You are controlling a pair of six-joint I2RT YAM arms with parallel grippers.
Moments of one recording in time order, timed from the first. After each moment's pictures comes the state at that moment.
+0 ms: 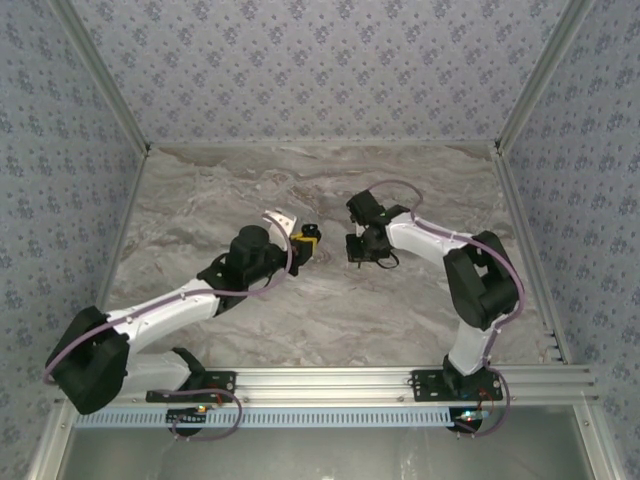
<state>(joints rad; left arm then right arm) -0.75 1.24 0.63 0.25 0.08 -0.29 0.56 1.76 1.17 -0.63 -0.08 0.43</state>
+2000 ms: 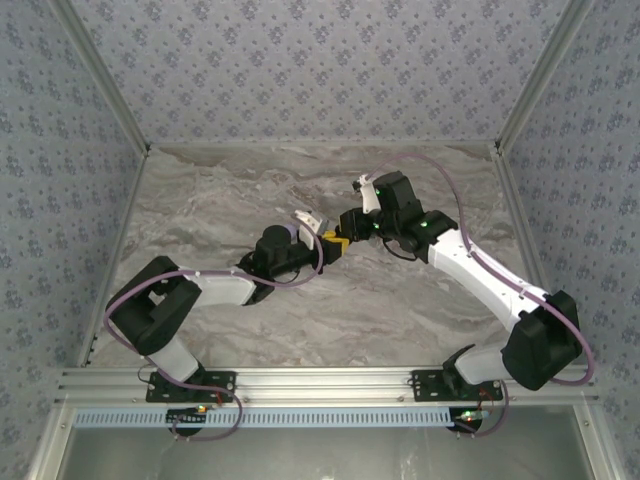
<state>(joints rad) -0.78 1.63 0.67 0.79 0.31 -0.33 0.58 1.37 1.14 -0.44 -0.22 0.31</state>
